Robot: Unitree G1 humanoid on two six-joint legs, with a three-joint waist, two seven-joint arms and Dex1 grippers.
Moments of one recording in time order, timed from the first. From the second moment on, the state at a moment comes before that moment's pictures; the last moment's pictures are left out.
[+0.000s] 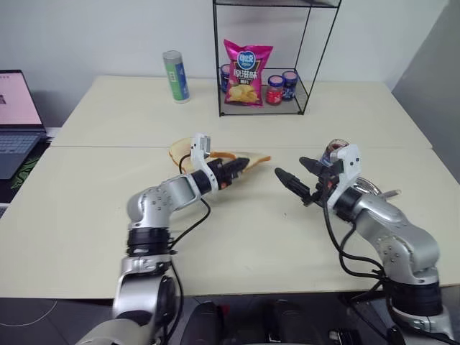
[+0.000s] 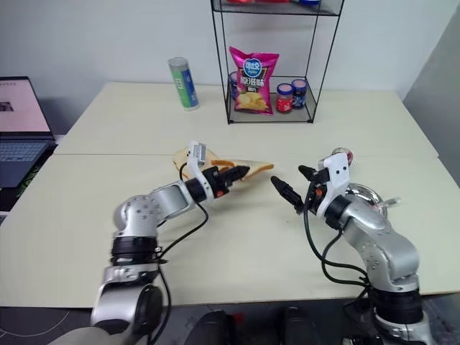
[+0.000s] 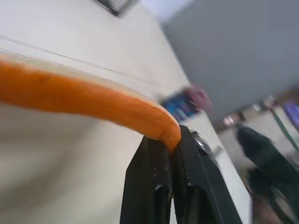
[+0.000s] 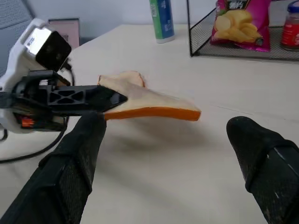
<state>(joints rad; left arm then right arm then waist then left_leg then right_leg) -0.57 0.35 0.11 0.04 -0.87 1.14 -0.53 -0.25 -0.47 -0.11 -0.50 0.67 0.82 0.47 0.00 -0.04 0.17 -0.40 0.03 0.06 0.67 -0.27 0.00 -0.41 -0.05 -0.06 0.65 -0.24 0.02</state>
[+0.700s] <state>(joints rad) -0.53 0.51 -0.25 0.01 -0.70 1.07 -0.93 -0.23 -0.46 -0.08 -0.55 0.73 0.88 0.43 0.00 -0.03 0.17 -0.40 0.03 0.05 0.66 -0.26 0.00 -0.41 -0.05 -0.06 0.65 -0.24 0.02</state>
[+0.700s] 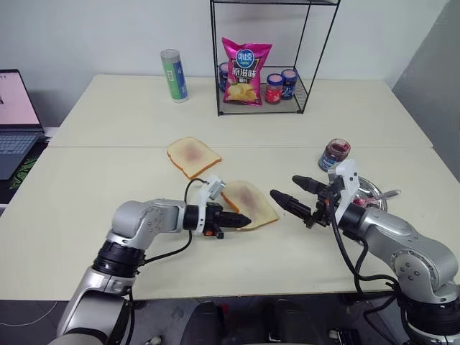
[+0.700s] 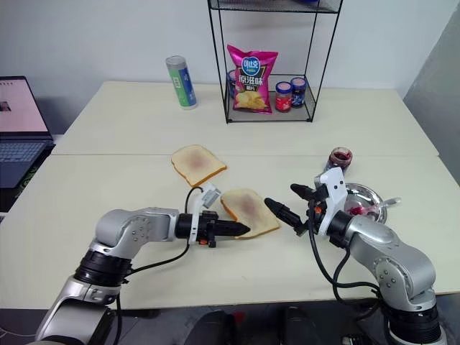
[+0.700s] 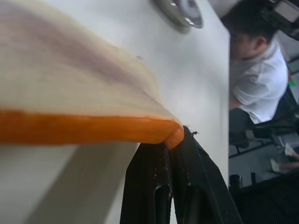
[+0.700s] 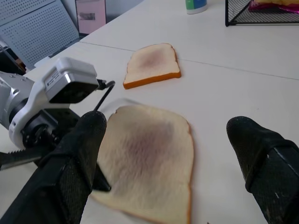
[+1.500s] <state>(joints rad) -0.46 0.60 -0.13 0.00 -0.64 1.05 -0.94 -0.23 -0.45 -0.07 -0.50 0.72 0.85 0.44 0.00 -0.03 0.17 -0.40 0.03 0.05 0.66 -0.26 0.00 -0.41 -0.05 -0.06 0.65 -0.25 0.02</state>
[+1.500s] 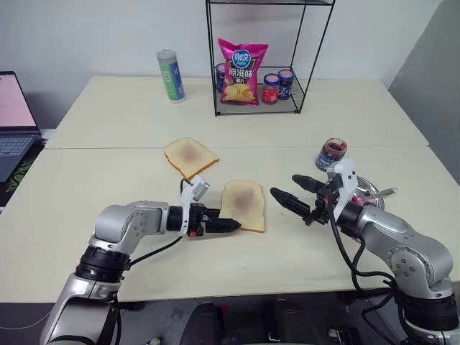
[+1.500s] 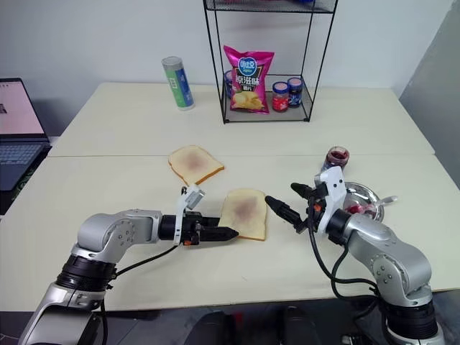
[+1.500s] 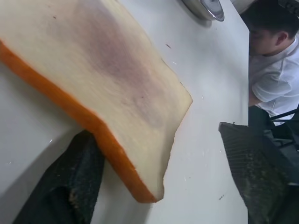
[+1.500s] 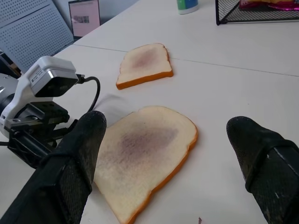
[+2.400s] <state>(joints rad) -0.42 0.76 -0.11 -0.16 -0.40 0.58 -0.95 -0.19 -0.43 -0.27 -0.48 0.75 0.84 0.34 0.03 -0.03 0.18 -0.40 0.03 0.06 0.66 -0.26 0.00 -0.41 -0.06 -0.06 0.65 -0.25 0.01</state>
